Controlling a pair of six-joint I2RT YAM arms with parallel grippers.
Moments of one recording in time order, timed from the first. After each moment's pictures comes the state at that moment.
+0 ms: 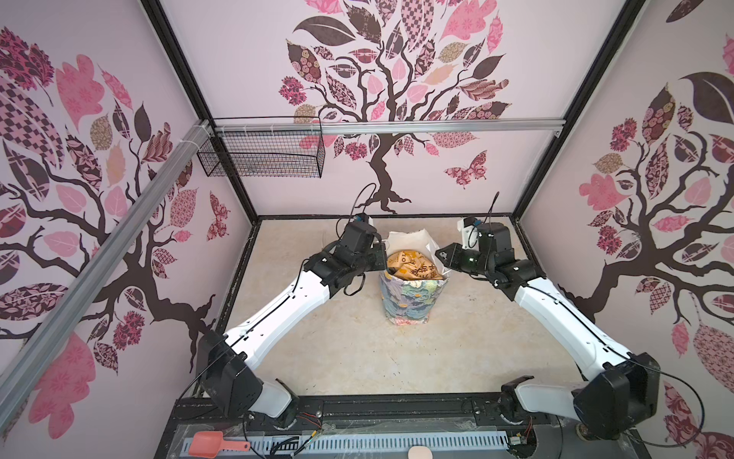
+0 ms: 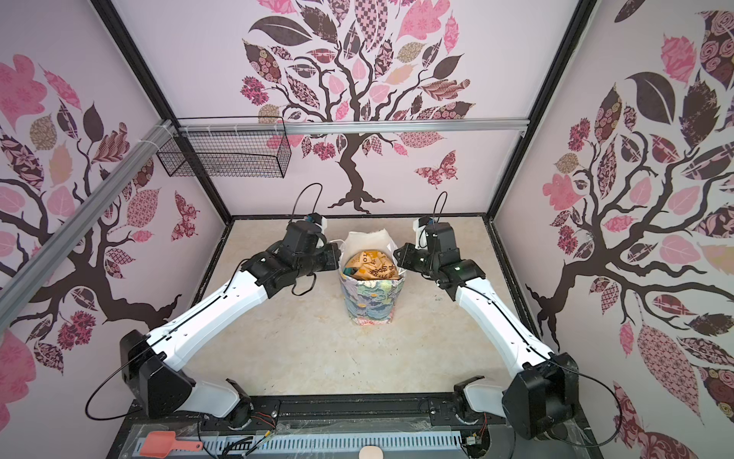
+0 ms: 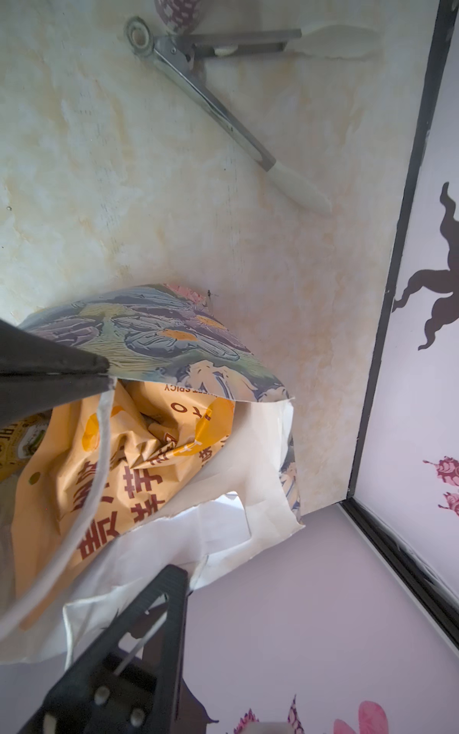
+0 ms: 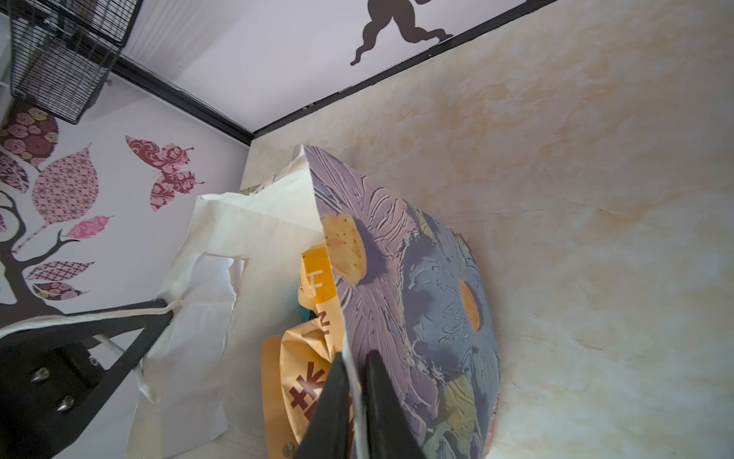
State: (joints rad) left arm -0.65 1.44 1.38 -0.56 -0.08 -0.59; right arm 0.36 1.27 1.10 -0.37 -0.32 0.63
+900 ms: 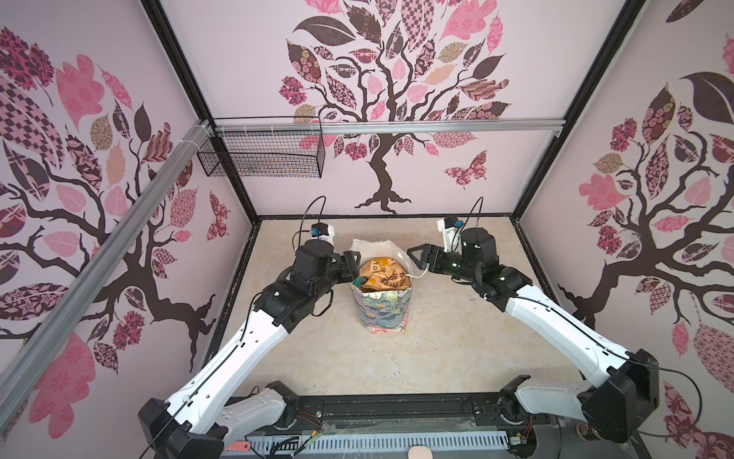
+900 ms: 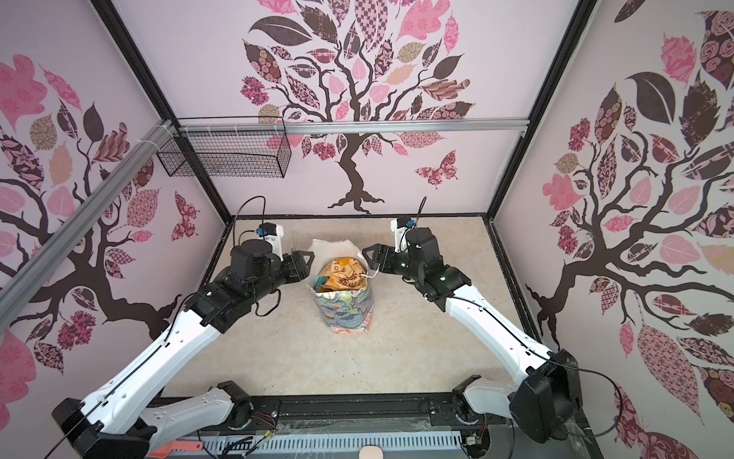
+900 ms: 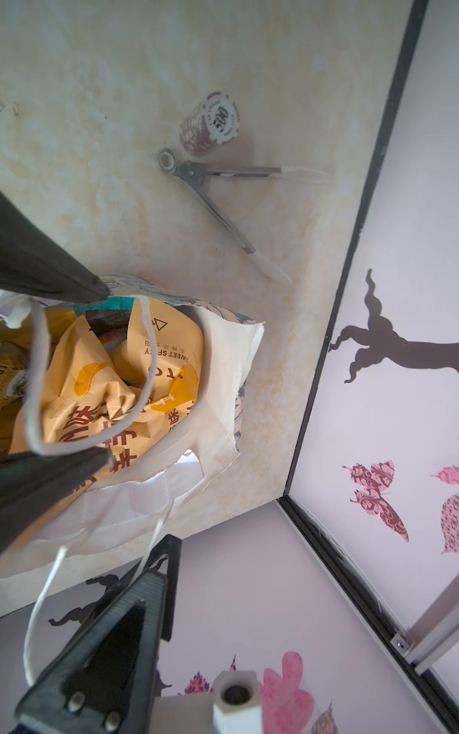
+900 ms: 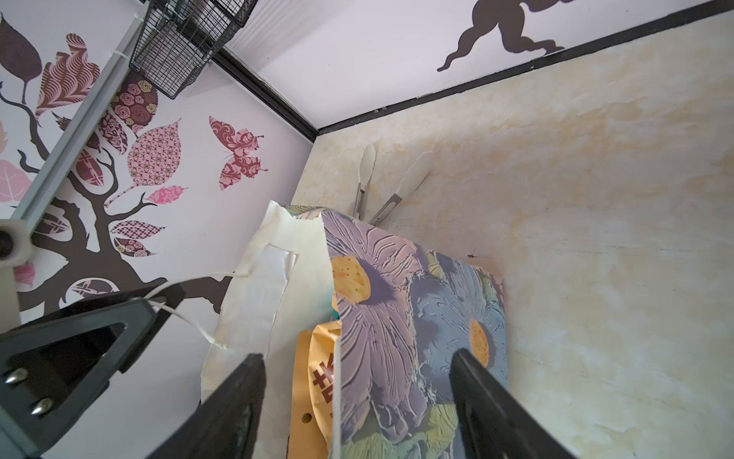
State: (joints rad) left arm -0.59 1.06 1.15 -0.53 -0.14 -0.57; right arm 0.51 1.25 1.11 -0.23 -0.27 0.64
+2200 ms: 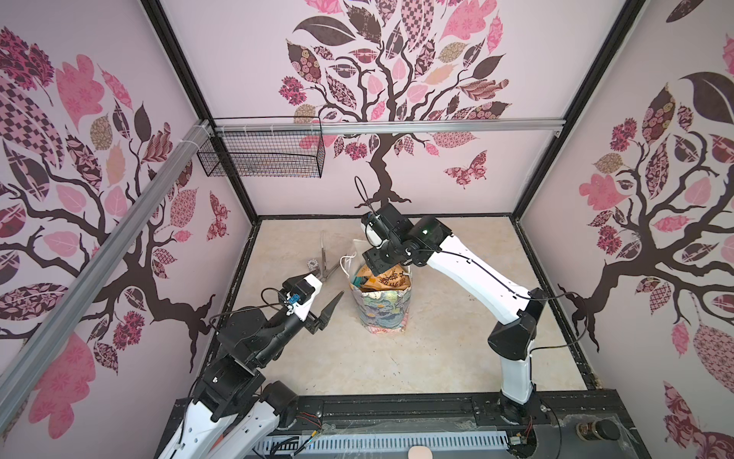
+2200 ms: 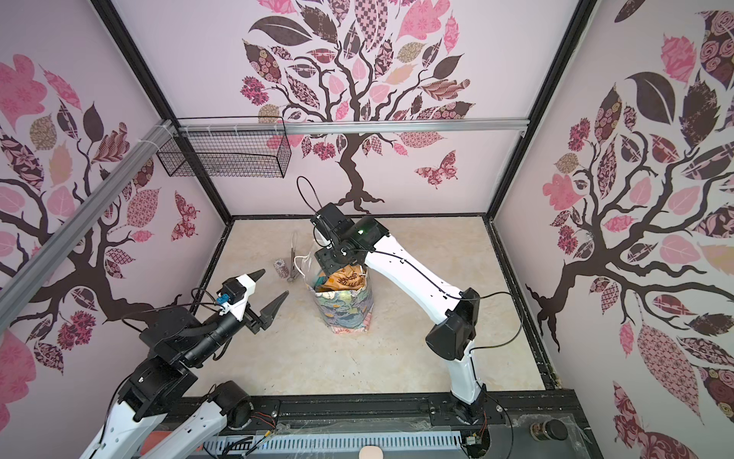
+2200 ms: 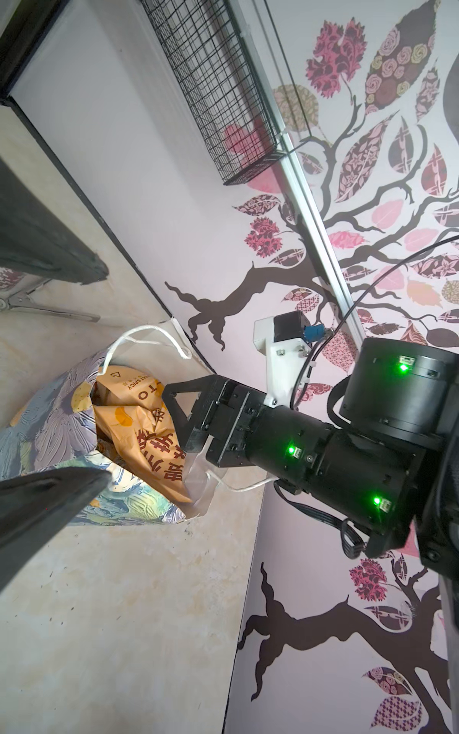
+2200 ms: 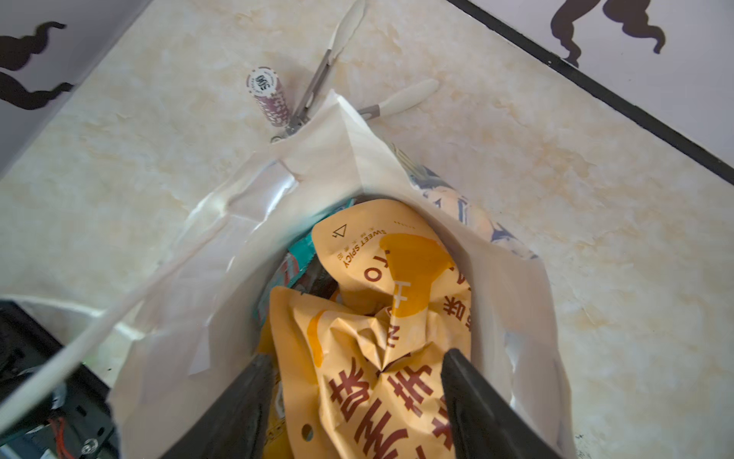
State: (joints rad) left arm -0.59 0.47 0.80 -0.35 0.07 0.30; right arm 0.86 1.99 2.22 -1.20 0.17 0.19
